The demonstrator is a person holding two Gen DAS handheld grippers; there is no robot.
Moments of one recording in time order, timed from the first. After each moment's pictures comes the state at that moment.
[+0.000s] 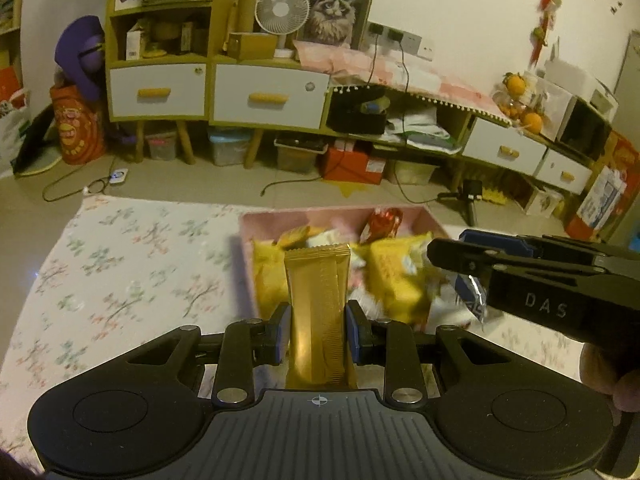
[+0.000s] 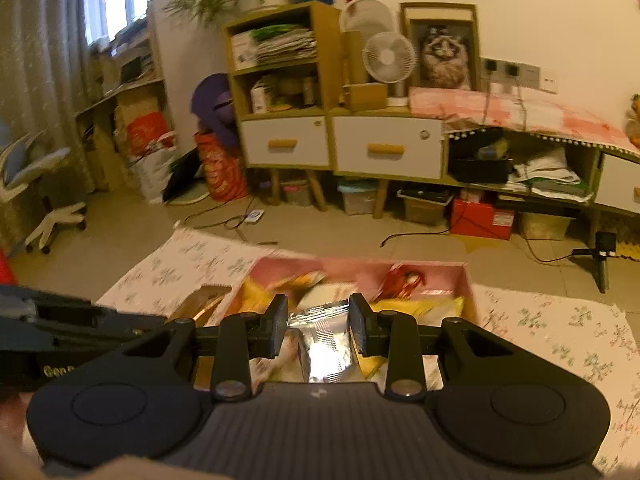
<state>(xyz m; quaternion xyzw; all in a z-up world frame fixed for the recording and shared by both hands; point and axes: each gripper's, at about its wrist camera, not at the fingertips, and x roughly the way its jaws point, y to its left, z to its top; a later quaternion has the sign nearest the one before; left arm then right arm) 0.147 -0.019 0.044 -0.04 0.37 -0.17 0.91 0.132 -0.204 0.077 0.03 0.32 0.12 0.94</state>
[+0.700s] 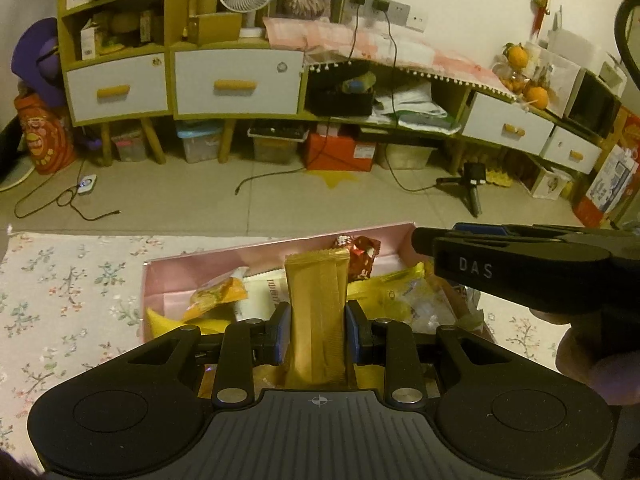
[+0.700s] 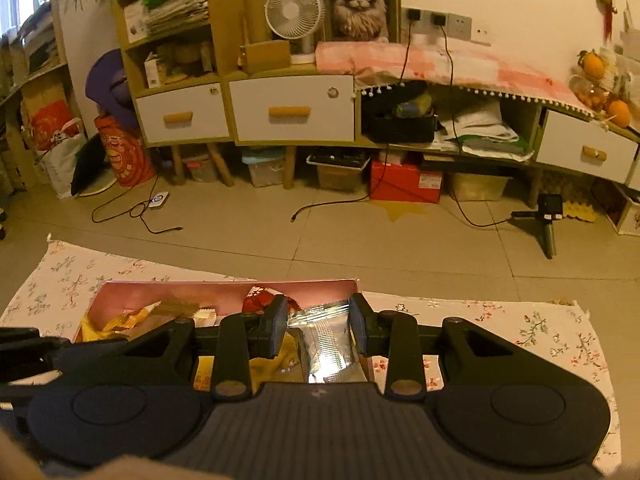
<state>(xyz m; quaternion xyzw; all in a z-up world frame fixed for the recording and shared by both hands) 0.227 -0.102 0.016 0.00 0.39 -0.18 0.90 0.206 -0.249 0.037 0.03 0.38 0.01 0.92</state>
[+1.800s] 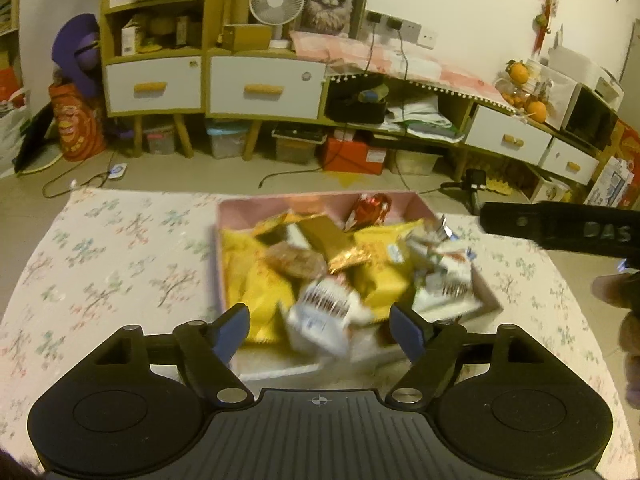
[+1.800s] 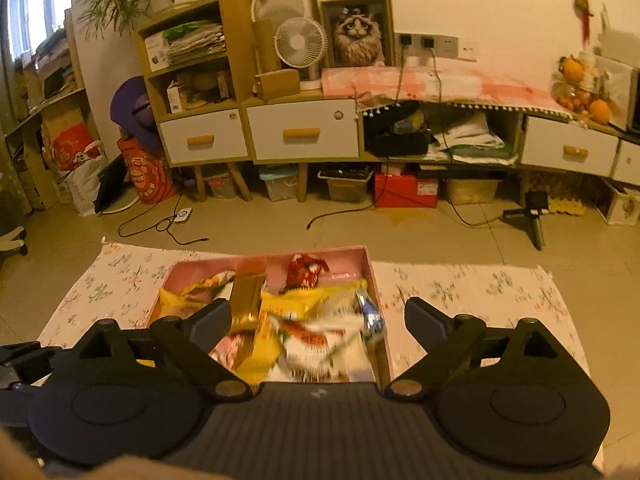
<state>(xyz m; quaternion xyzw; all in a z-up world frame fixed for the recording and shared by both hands) 0.133 -0.044 0.035 -0.02 0.38 -0.16 0.91 0.120 -0.243 0.086 0.06 0.36 0.01 0.93</state>
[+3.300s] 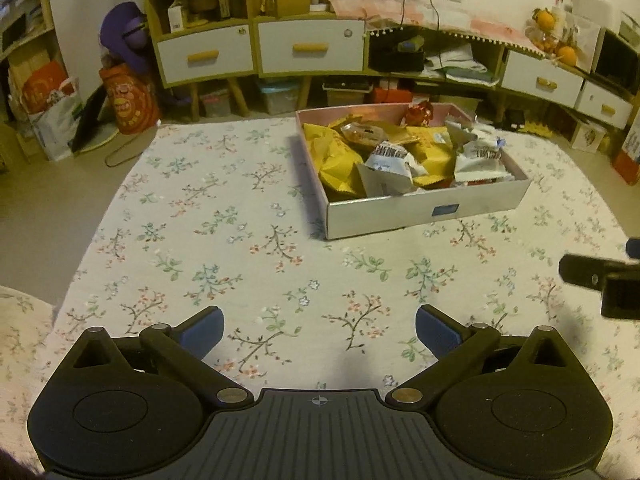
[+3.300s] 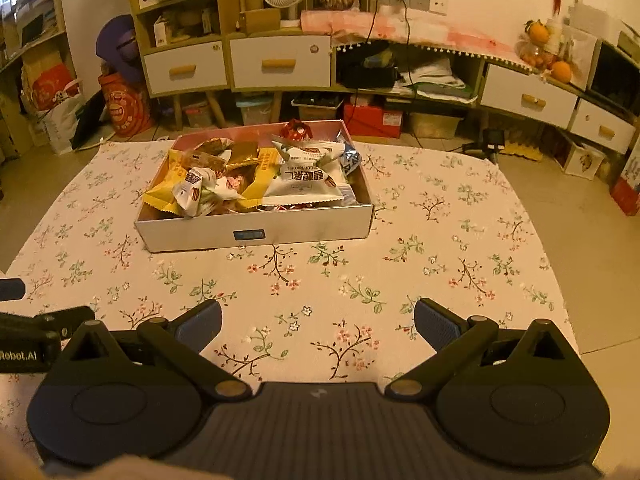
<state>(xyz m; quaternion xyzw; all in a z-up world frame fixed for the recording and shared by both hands) 0.026 0.000 0.022 0.05 0.43 -0.09 0.90 0.012 -0.205 0.057 0.02 0.43 -0.05 0.90</state>
